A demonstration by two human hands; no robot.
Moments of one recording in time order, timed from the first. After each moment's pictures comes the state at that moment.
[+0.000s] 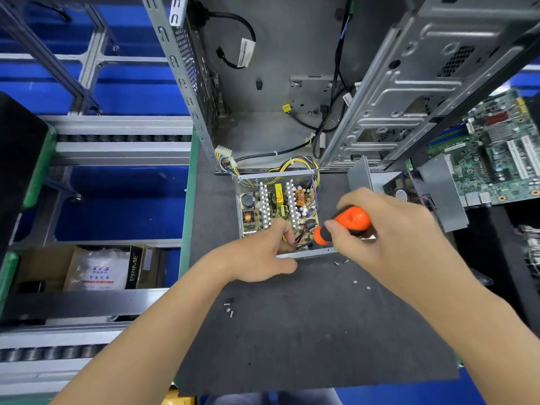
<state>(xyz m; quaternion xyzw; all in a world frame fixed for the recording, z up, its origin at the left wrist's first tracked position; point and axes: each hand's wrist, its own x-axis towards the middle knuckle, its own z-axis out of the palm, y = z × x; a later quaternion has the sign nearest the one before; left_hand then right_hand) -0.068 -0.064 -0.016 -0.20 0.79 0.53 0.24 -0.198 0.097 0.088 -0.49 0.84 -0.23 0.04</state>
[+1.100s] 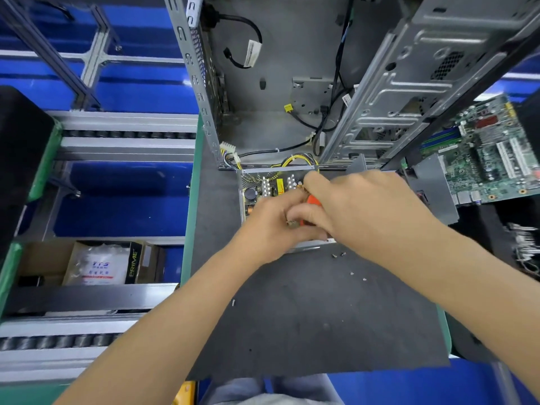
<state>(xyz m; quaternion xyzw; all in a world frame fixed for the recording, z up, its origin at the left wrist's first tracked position) -0.081 -0.039 0.022 -0.17 0.79 0.57 -0.14 -0.190 0.060 0.128 -0.62 0.78 0.09 0.03</state>
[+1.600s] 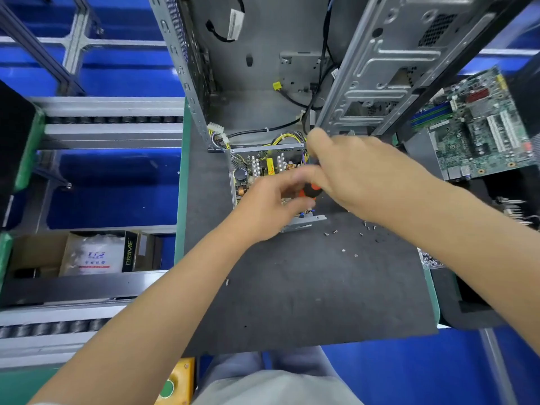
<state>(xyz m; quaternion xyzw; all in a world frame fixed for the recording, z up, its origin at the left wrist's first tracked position) -0.088 -0.036 0.019 -0.16 0.77 0.61 -0.12 -0.208 0.060 0.119 -0.59 0.80 0.07 0.07</state>
